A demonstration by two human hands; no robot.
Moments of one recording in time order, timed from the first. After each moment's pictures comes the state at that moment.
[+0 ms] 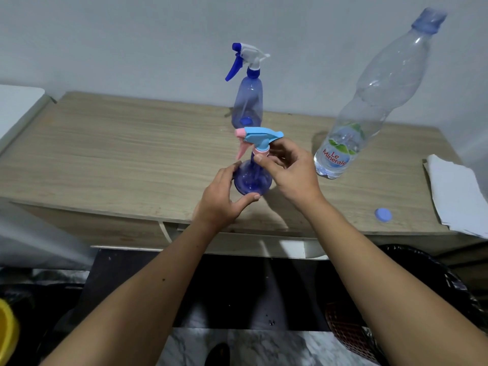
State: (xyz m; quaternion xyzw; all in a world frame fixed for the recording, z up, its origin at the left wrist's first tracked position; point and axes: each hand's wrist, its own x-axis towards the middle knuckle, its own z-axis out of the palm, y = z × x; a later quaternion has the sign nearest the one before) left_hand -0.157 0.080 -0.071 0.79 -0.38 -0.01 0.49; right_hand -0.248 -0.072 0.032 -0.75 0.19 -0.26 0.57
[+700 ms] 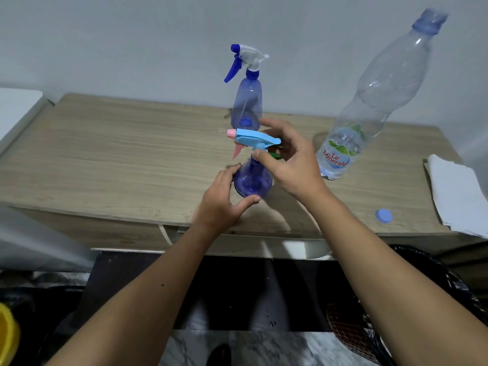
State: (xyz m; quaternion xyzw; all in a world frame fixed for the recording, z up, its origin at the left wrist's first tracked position) left_hand -0.155 0.081 -0.071 0.78 -0.40 0.01 0.47; right_hand -0.243 -0.078 0.053 -0.81 0.12 -0.27 0.50
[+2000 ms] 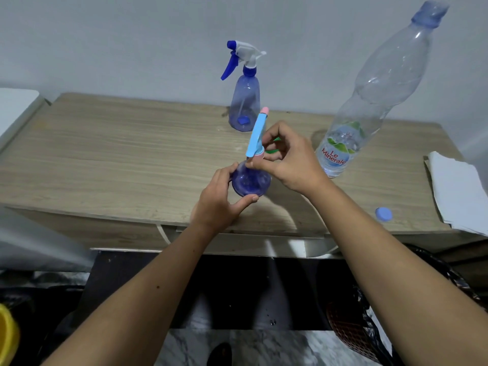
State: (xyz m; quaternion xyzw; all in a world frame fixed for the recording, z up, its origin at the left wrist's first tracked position) left_hand -0.155 0.079 -0.076 0.79 -0.40 0.02 0.47; right_hand -0.238 -0.095 0.050 -0.83 0.12 -0.21 0.50
